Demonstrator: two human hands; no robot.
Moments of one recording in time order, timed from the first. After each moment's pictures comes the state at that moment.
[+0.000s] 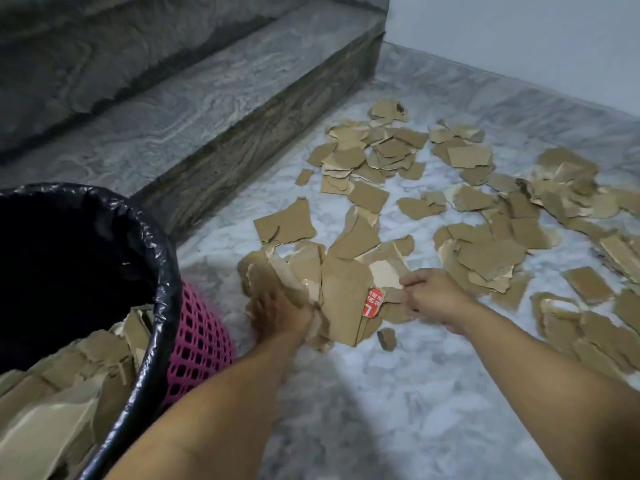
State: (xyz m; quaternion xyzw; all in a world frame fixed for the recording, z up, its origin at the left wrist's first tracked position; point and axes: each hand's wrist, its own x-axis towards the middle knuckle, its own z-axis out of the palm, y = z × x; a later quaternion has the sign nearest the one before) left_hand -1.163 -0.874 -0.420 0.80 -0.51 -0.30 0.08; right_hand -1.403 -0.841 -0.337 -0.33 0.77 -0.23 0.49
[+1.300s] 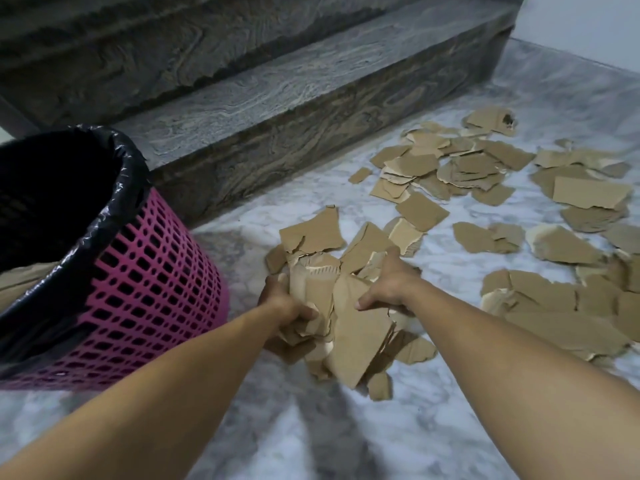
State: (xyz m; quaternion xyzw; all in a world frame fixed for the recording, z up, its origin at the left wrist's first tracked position) left_hand -1.199 -0.882 -0.389 0.84 -0.32 -0.38 0.20; right_hand -1.396 -0.956 -0.376 -0.59 0.65 -0.01 0.47
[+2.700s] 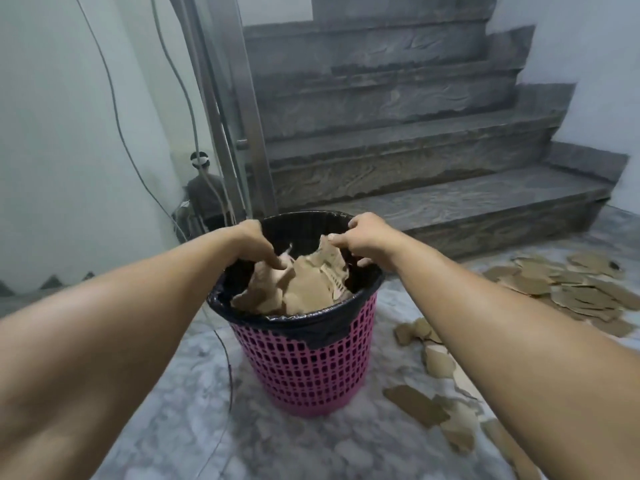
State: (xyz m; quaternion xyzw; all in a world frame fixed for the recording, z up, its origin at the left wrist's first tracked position) left_hand -0.946 -0.744 -0.089 0.88 -0.42 -0.19 0.15; right_hand -1.128 -0.838 -0.110 -0.71 0.45 -0.21 0.49
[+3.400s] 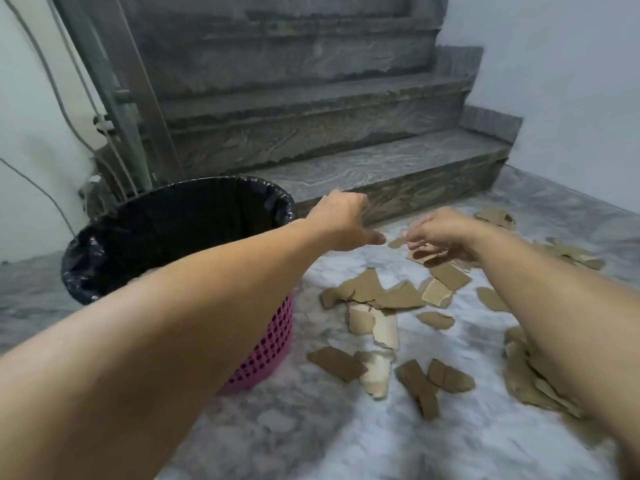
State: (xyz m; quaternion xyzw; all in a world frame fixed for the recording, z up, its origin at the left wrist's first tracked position) left_hand -1.150 -0.851 -0.132 0.69 -0.71 -0.06 0.13; right_hand -1.332 -0.921 -0.162 -0.64 0.60 -0.17 0.44
